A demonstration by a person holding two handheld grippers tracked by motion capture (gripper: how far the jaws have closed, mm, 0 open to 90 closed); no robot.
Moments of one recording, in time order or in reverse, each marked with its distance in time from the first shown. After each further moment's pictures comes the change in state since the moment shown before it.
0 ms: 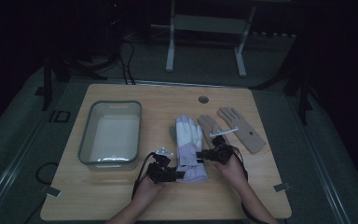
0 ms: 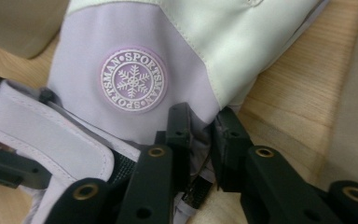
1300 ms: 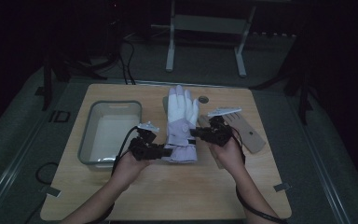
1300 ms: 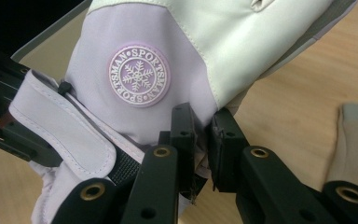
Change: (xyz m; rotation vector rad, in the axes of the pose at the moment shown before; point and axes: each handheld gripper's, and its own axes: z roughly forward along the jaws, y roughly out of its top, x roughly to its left) left arm 0.002 0.063 -0.096 -0.037 0.044 0.116; right arm 0.058 0.070 -0.053 -0.195 -0.023 -0.140
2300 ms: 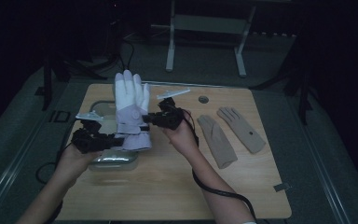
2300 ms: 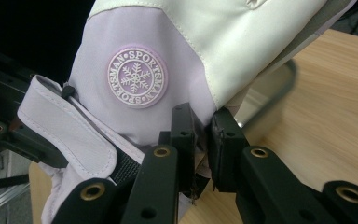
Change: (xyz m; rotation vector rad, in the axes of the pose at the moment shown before) left arm 0.064 -0.034 -0.124 -0.034 0.142 -0.057; right arm 0.082 0.083 0.090 -0.027 0.166 -0.066
